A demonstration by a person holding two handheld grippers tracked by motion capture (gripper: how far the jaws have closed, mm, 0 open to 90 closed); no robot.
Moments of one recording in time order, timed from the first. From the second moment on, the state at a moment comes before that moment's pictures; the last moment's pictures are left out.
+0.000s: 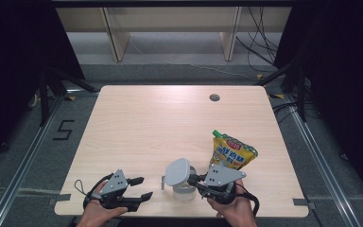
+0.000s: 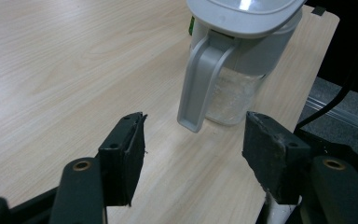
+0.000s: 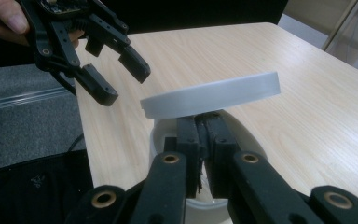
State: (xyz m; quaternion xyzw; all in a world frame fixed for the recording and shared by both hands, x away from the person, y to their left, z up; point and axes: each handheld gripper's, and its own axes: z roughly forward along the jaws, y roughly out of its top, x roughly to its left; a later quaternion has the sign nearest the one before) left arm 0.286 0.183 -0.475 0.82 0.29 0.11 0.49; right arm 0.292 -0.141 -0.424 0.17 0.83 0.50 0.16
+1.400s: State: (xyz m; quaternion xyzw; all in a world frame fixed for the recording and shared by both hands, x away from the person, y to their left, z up) left arm 0.280 0.190 -0.485 0.81 0.32 0.12 0.48; right arm 0.278 -0.187 -0.447 0.24 0.81 0.51 0.16
